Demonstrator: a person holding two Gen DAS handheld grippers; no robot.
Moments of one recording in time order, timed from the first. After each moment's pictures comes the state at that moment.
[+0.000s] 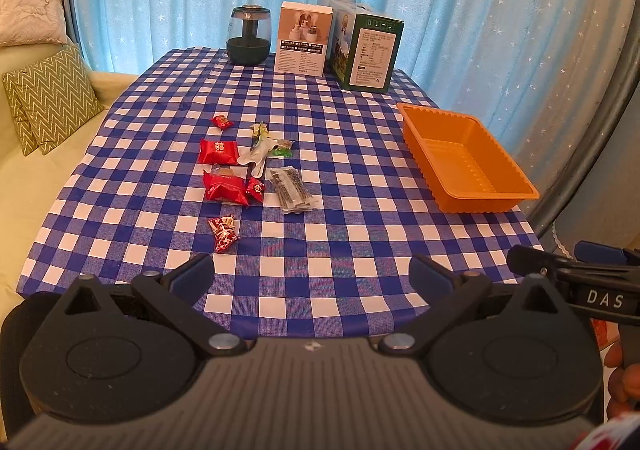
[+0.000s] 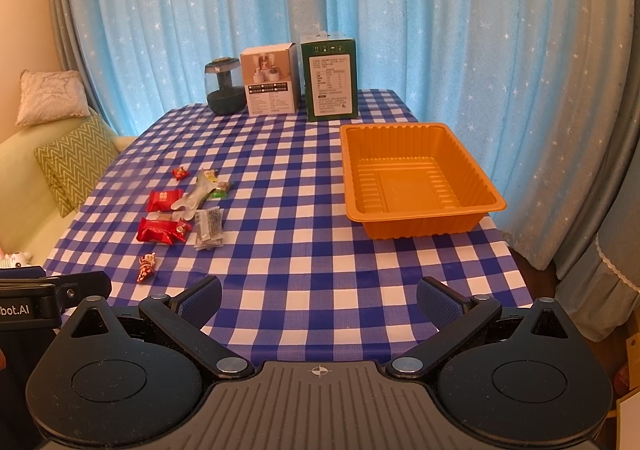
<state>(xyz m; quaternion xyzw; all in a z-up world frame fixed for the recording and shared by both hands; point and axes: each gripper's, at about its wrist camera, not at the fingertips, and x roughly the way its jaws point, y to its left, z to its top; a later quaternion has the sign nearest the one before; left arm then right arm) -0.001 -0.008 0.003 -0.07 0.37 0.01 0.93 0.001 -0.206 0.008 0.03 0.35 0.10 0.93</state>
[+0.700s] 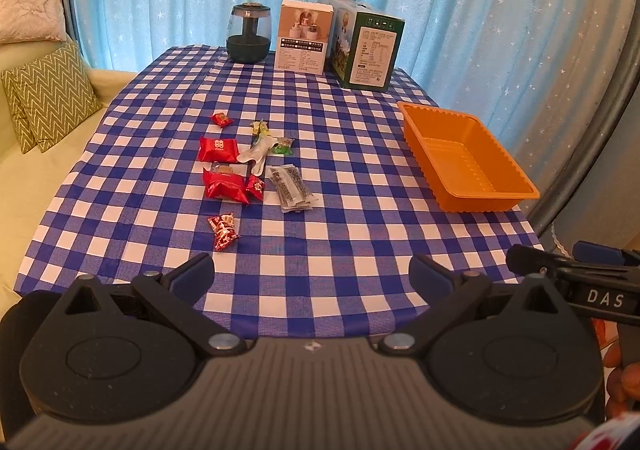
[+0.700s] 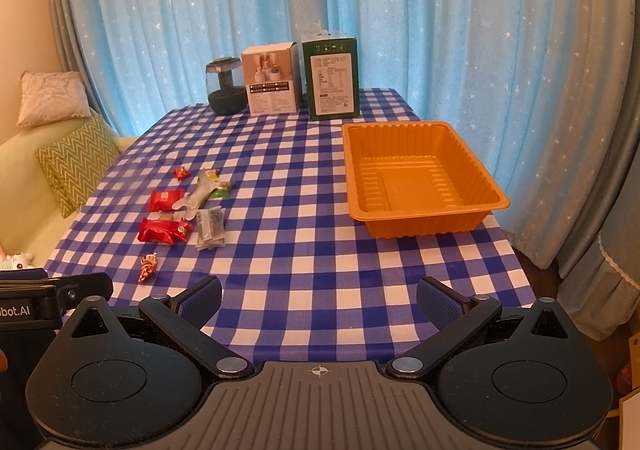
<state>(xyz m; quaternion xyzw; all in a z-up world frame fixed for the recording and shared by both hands) 0.000 -0.015 0.003 -0.07 0.37 0.01 0.93 0.001 -0.204 0.002 0.03 0.35 0.10 0.93</state>
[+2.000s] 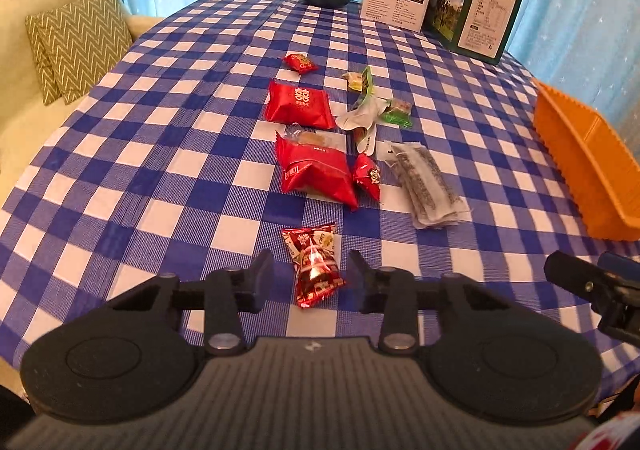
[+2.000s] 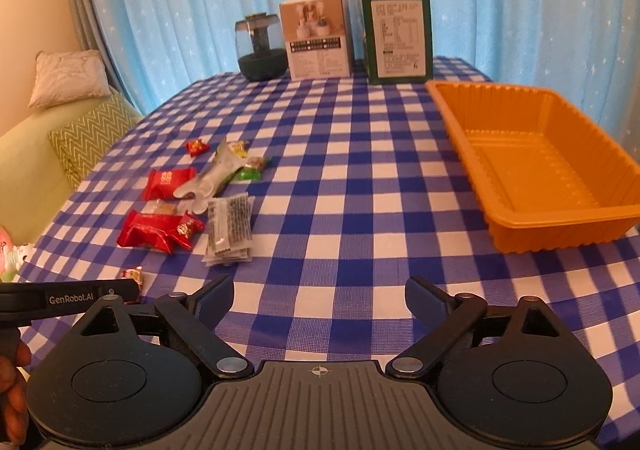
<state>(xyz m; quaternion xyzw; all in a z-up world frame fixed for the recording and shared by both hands) 0.123 0.075 -0.127 -0.10 0.42 0.09 0.90 0.131 -0.131 -0.111 0.04 0.37 0.16 0.91</state>
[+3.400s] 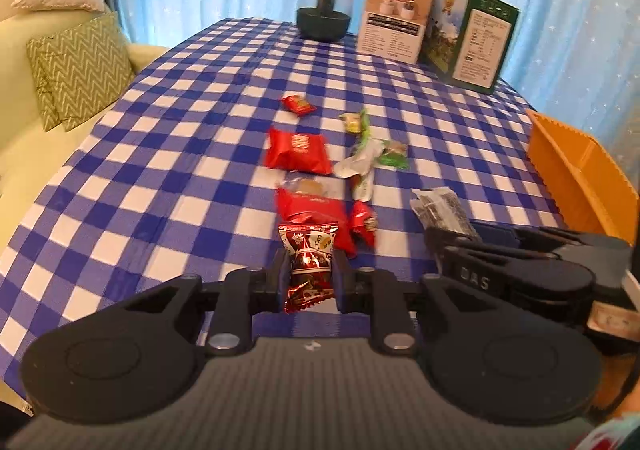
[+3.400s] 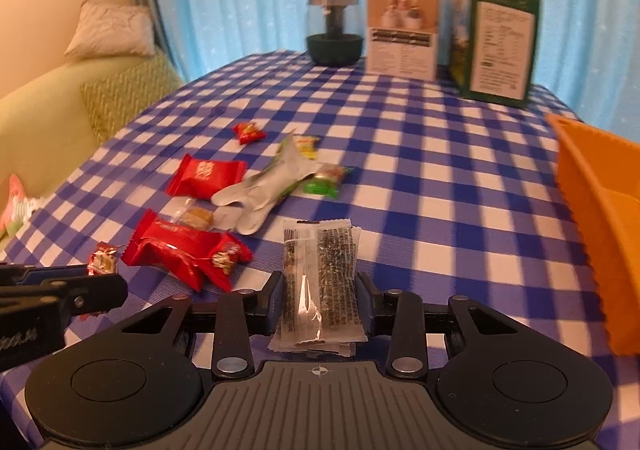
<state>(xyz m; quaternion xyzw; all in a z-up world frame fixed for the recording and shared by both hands) 0.130 0.075 -0.106 -0.10 0.38 0.08 0.92 0.191 -0.055 -0.137 -0.03 0.36 0.22 0.91</state>
